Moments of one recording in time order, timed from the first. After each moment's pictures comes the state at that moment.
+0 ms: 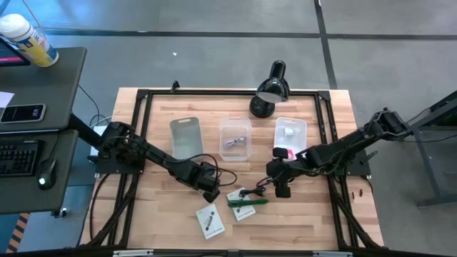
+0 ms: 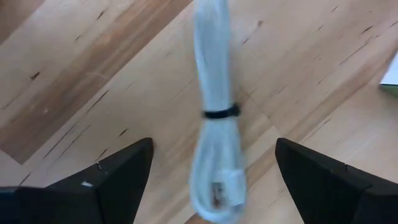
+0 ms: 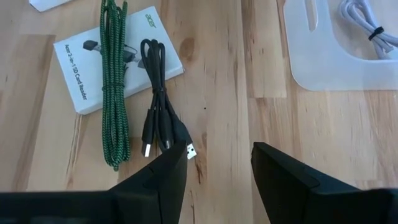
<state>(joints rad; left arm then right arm) -0.24 1.84 1.08 -0.63 -0.11 -1.17 0.37 1.33 0.82 -0.46 0.19 0.32</state>
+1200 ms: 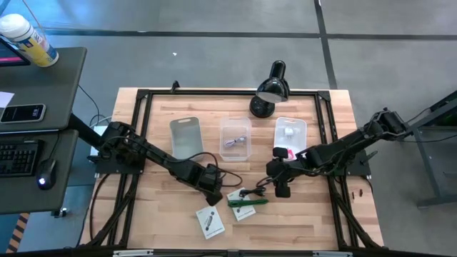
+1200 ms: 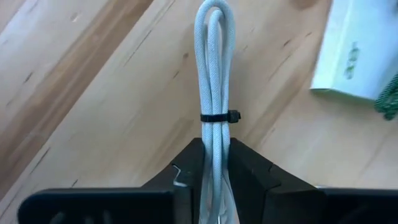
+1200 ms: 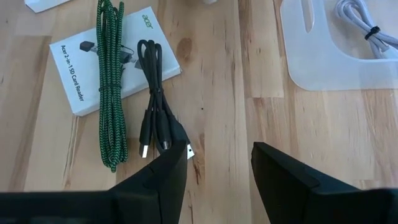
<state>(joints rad) -0.24 1.84 1.08 -0.49 -0.11 -0.99 0.37 1.33 0.82 -0.46 0.20 0.33</state>
